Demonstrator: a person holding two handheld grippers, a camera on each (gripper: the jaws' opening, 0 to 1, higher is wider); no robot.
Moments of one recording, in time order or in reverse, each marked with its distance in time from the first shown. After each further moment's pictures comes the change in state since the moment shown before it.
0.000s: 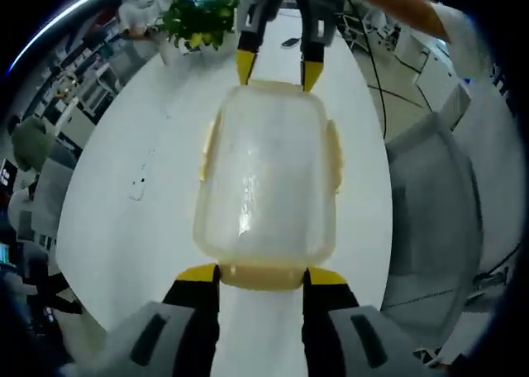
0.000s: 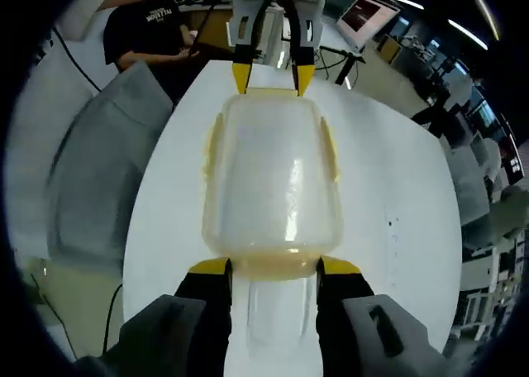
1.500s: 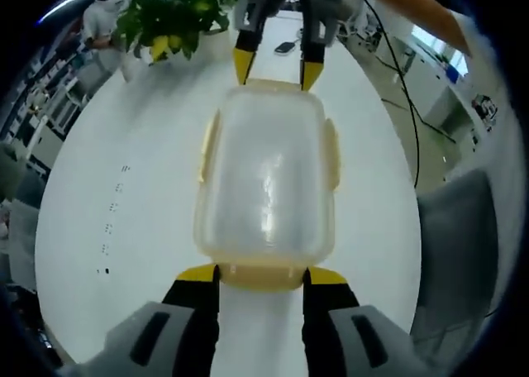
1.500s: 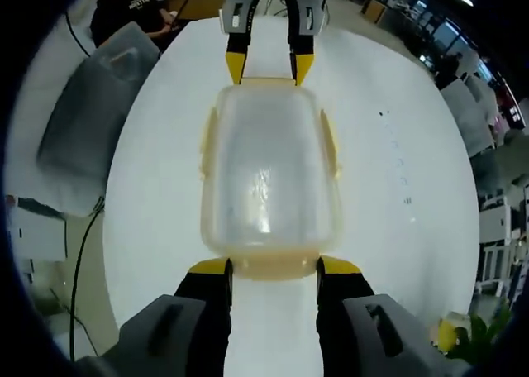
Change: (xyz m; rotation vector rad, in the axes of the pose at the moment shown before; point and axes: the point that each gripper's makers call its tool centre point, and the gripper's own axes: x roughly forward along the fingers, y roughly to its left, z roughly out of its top) left arm 0.160 0.026 0.135 0.043 -0.006 -0.147; right arm 0.007 -0.017 -0.196 0.130 0.150 0.045
